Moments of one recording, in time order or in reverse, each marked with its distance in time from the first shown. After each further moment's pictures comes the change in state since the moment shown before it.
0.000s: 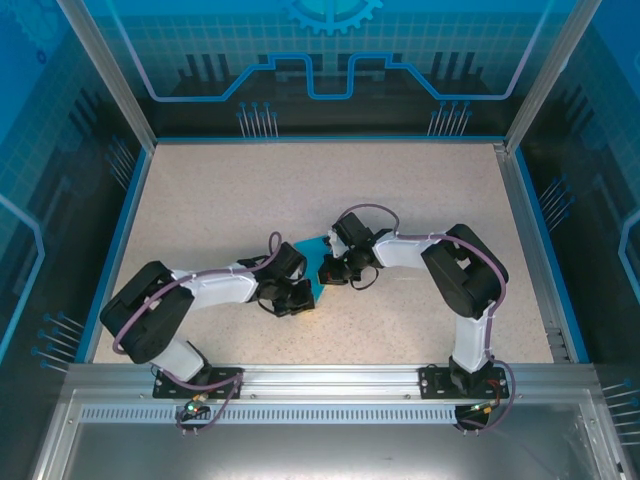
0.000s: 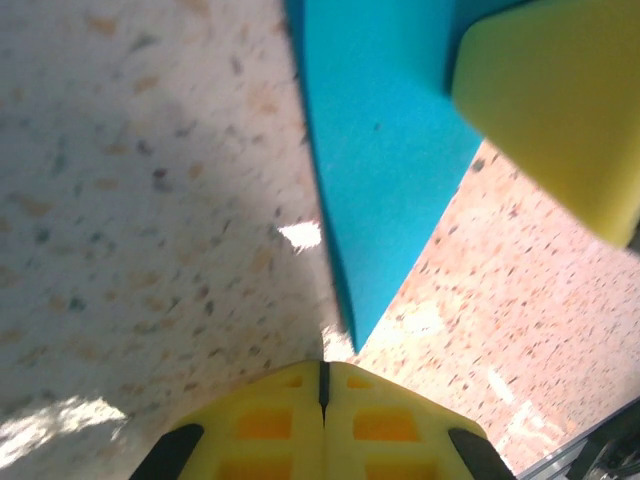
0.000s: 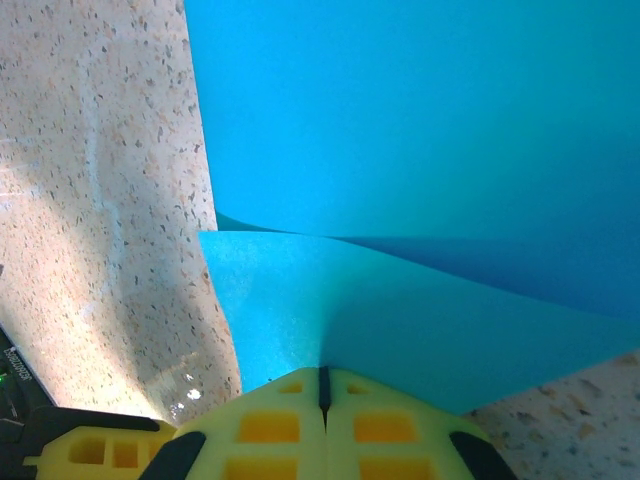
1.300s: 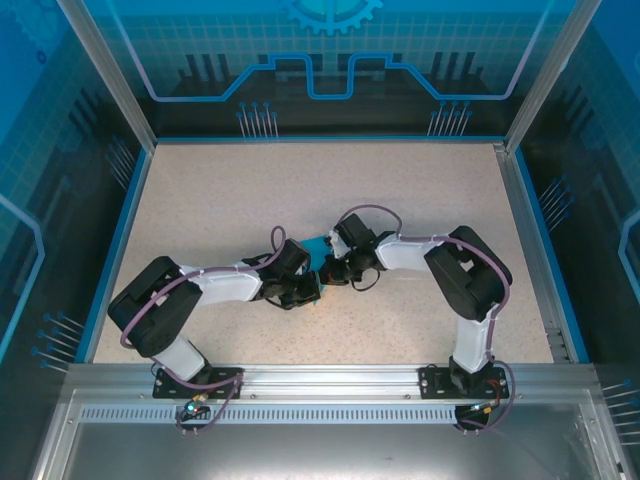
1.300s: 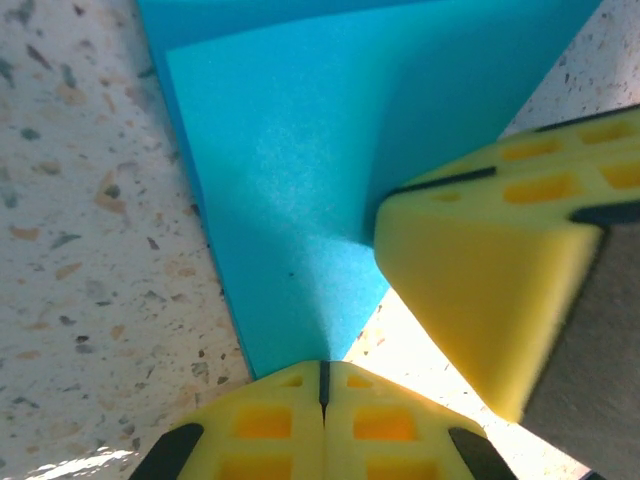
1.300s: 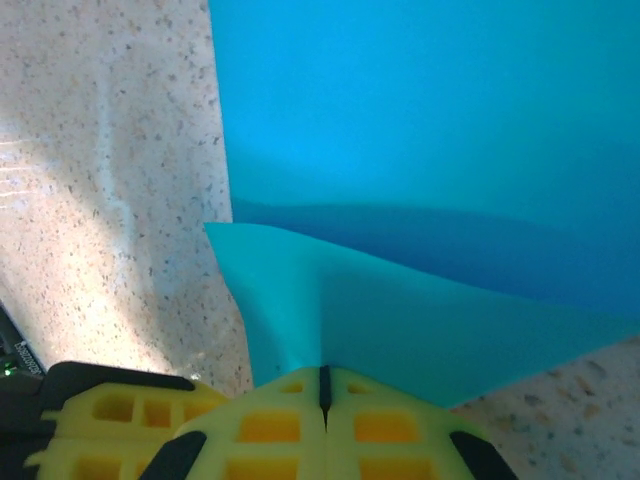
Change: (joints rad) left arm -0.003 0.055 0.013 0.150 -0.071 -0.047; right arm 0.000 -0.037 -0.045 0.053 -0.016 0.004
